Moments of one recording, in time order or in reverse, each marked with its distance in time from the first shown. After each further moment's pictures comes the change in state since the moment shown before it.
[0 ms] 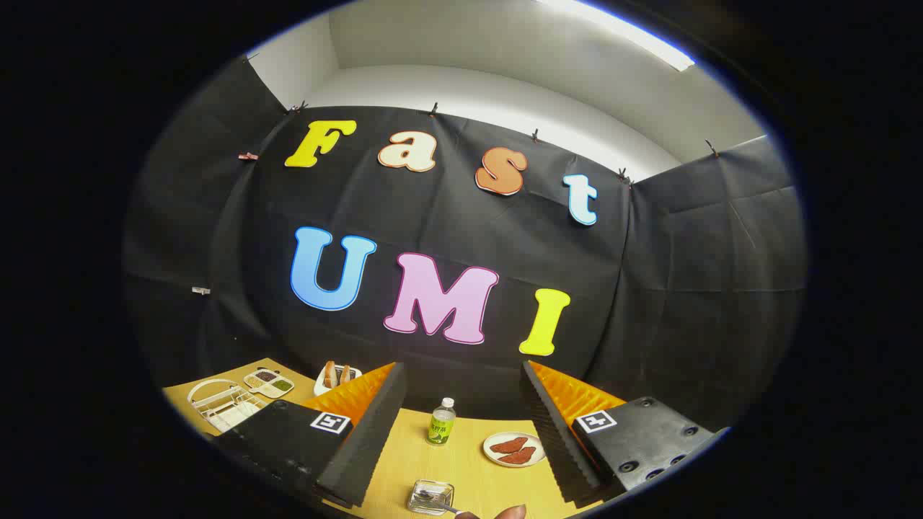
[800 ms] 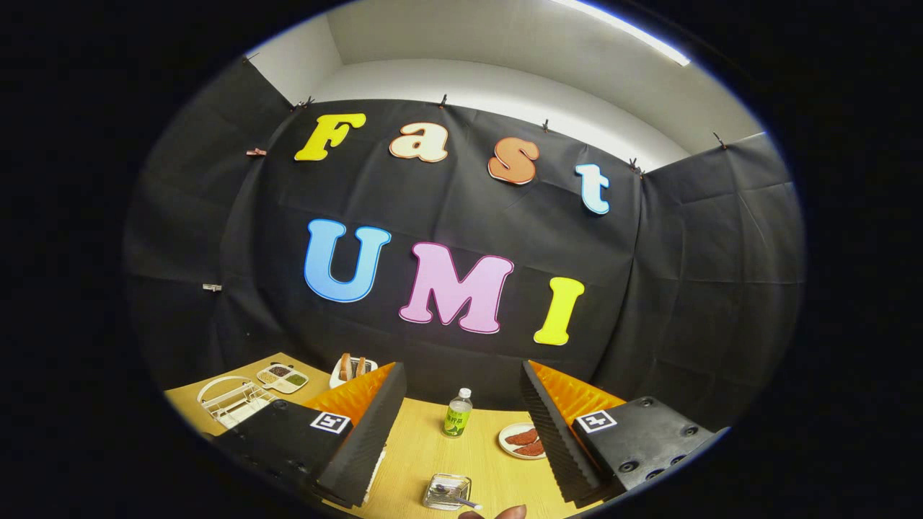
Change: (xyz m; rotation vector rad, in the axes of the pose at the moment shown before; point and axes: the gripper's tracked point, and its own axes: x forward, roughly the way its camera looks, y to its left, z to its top) arm -0.004 0.027 -0.012 0.017 0.050 0.039
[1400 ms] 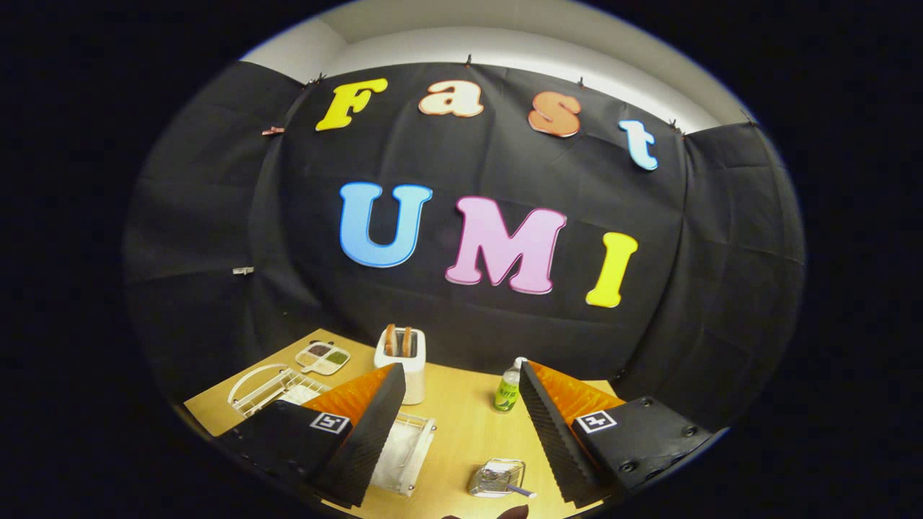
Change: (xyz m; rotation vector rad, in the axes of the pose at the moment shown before) arm 0.038 0.093 -0.046 0.046 0.246 0.185
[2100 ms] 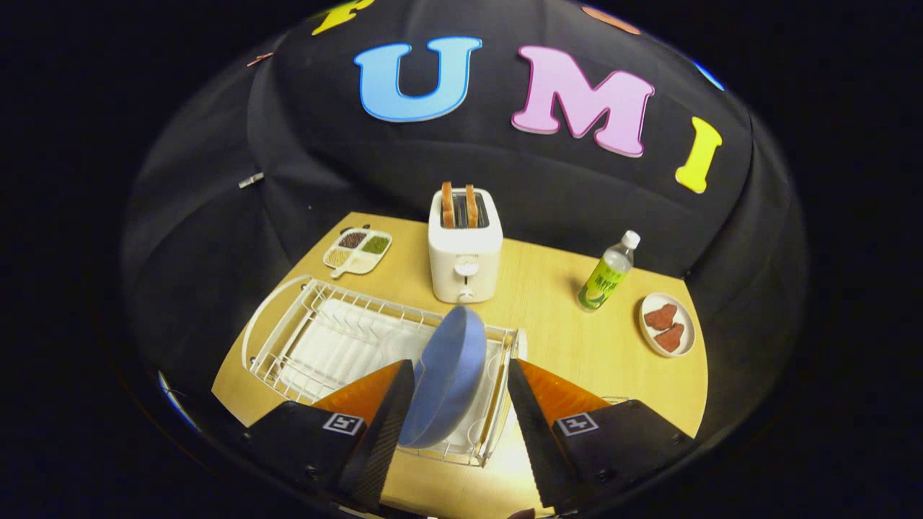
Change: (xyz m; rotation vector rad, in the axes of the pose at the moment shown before) arm 0.089 0.107 -0.161 0.054 0.600 0.108
